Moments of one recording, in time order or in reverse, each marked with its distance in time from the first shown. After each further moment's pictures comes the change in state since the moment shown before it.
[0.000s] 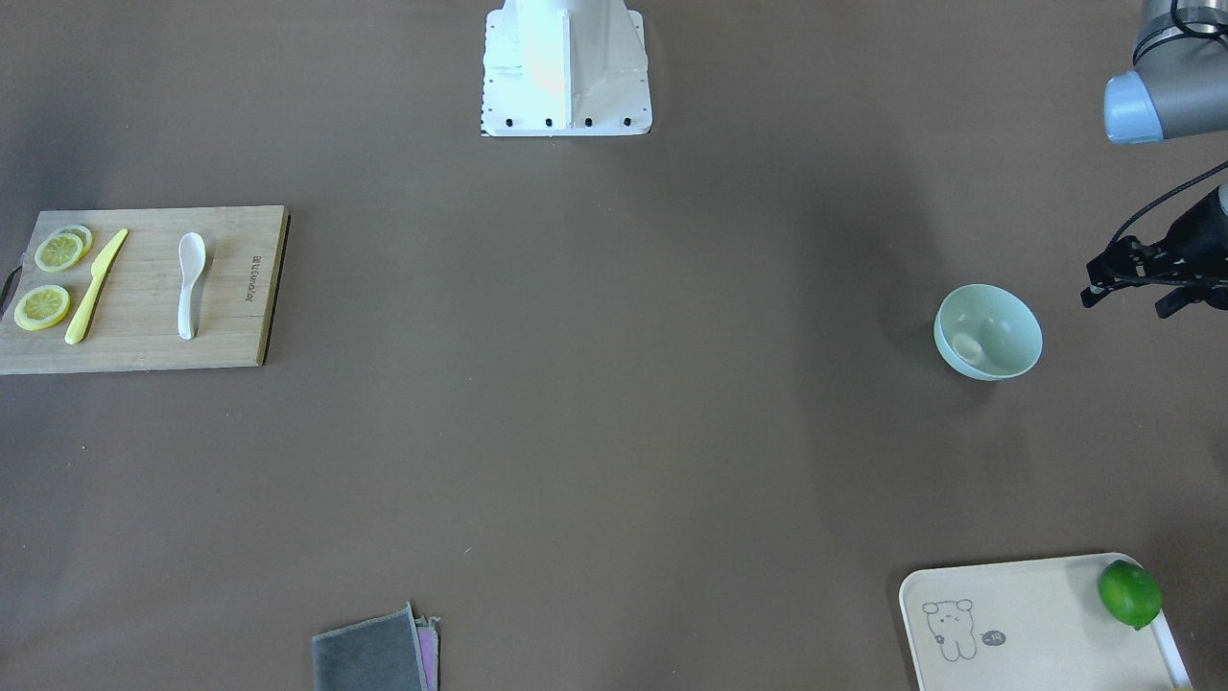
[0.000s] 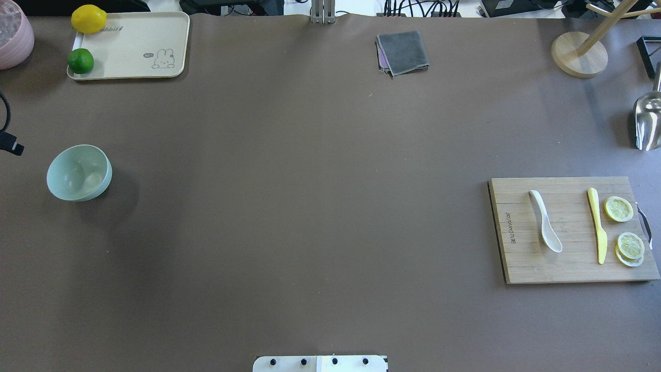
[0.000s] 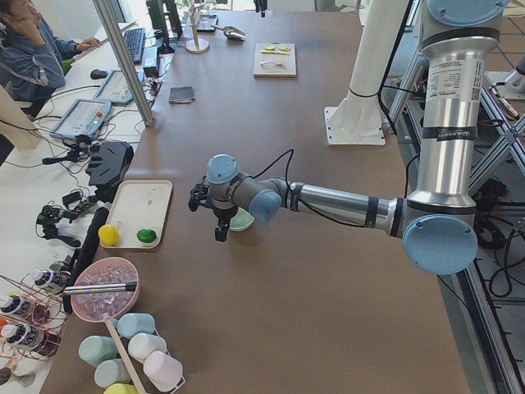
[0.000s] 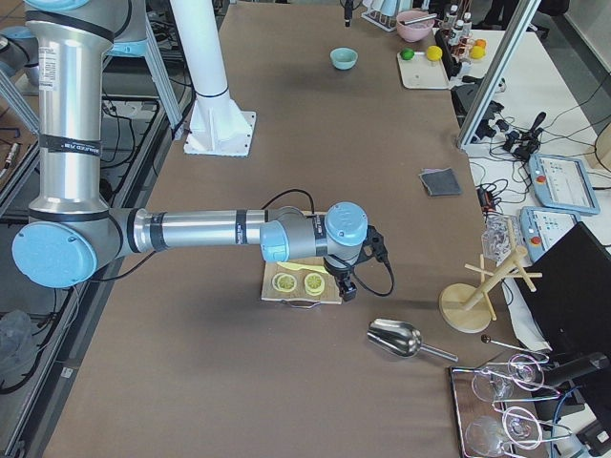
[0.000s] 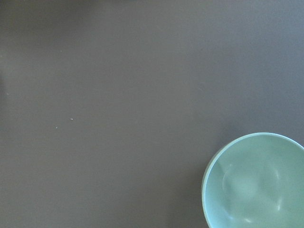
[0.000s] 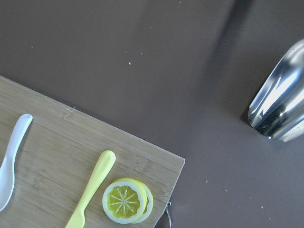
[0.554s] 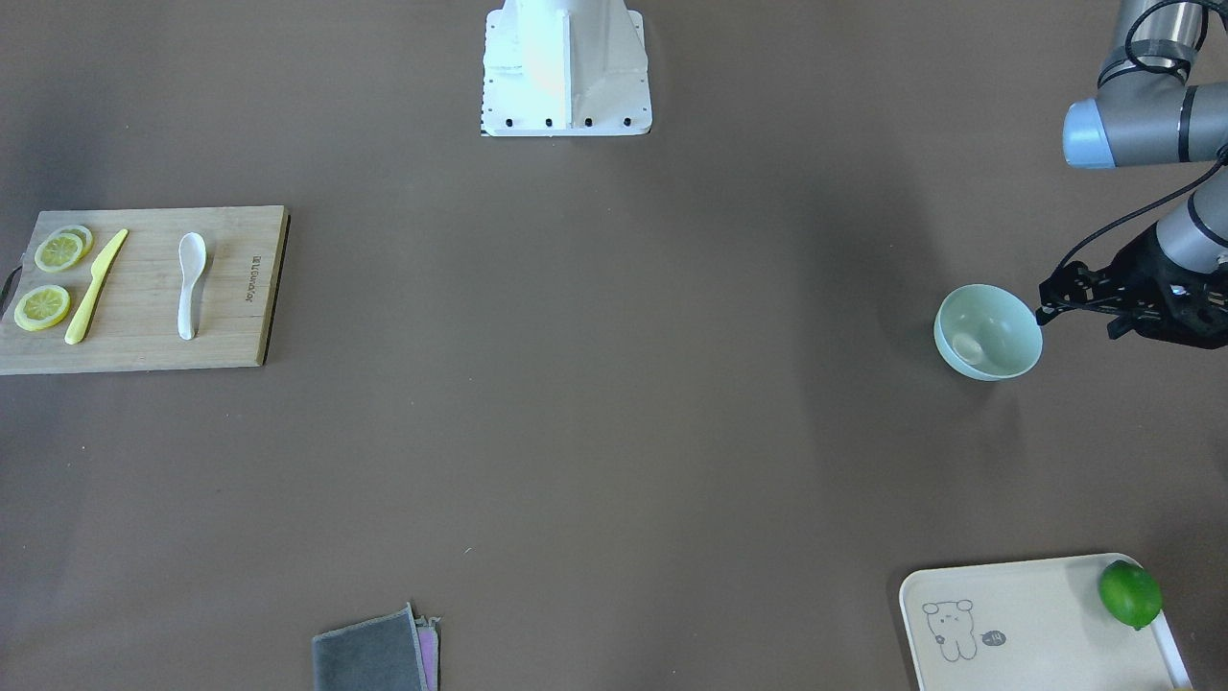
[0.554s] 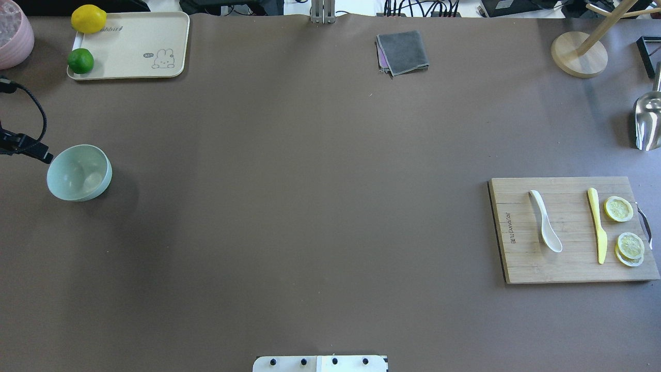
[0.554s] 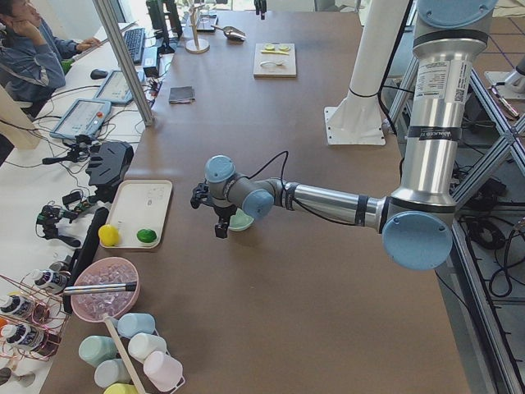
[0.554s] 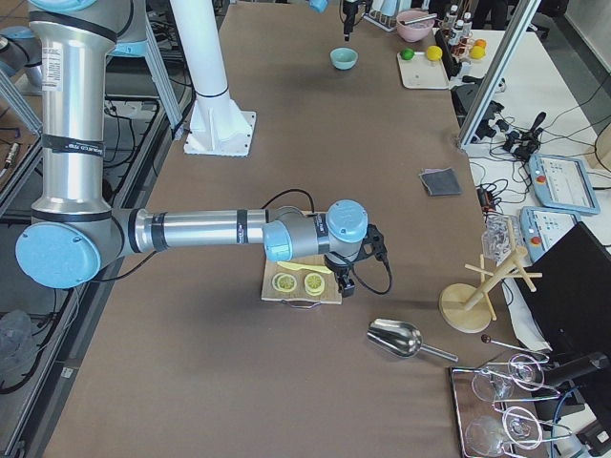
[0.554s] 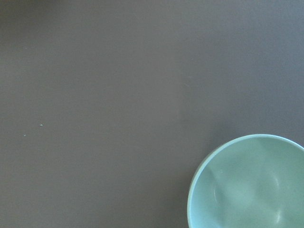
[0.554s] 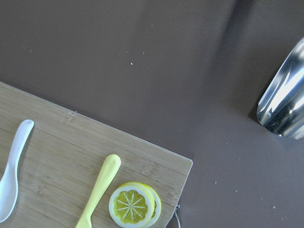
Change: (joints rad) left arm 0.078 -0.049 0.079 -0.044 0.012 -0.004; right arm -0.023 0.000 -0.005 0.018 0.000 0.051
